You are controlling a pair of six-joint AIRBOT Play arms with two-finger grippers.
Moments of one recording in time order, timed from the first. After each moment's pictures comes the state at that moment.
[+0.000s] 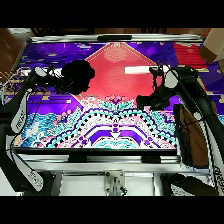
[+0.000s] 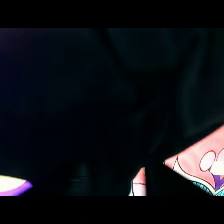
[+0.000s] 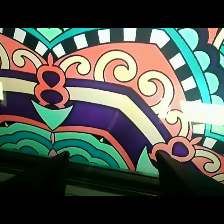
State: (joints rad) left arm 0.04 -2.01 1.77 1.00 -1.04 -1.65; right arm 0.32 -1.32 1.35 -1.41 1.43 1.79
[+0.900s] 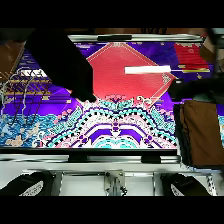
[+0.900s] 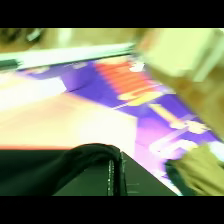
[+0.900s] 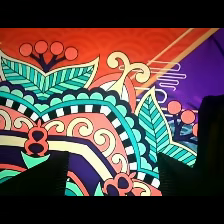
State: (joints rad) left arm -0.22 -1.05 1.79 0.88 -1.08 -1.37; right arm 0.32 -0.87 1.47 -1.67 1.47 1.77
